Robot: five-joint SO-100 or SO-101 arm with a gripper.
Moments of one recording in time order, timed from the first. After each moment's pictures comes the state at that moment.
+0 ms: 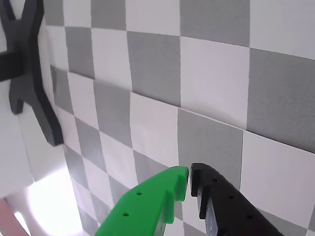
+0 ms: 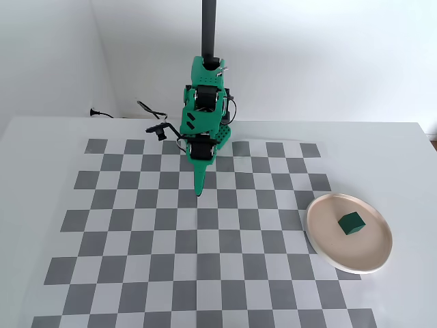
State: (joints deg) arm 4.4 190.5 178.2 53.0 -0.5
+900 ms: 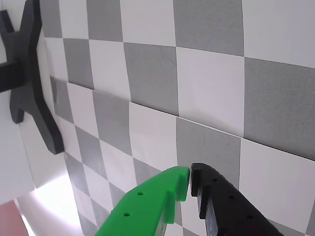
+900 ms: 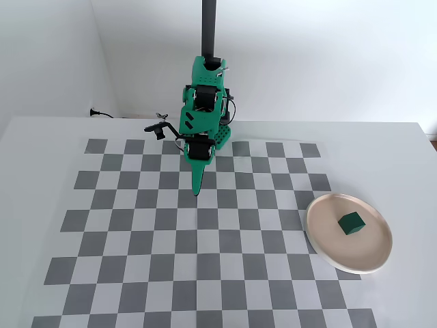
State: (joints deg) arm 5.4 190.5 178.2 53.2 -1.4
